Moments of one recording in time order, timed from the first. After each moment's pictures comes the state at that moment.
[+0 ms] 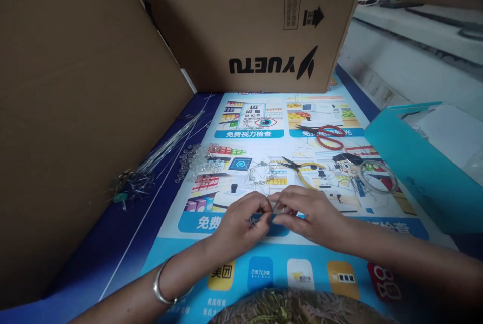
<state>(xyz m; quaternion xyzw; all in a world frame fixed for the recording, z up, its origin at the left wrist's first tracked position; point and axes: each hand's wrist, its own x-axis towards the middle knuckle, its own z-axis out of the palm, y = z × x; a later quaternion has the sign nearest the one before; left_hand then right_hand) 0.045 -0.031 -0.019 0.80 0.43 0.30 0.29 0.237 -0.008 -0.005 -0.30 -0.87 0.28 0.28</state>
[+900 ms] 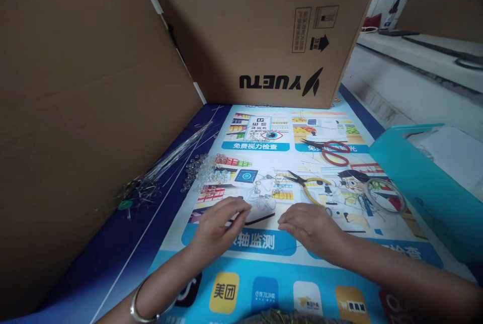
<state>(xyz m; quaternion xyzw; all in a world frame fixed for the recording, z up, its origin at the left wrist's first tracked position) -0.004 -0.018 -0.024 0.79 0.46 0.37 0.15 0.231 0.002 -0.031 -0.30 -0.89 0.23 0.24</state>
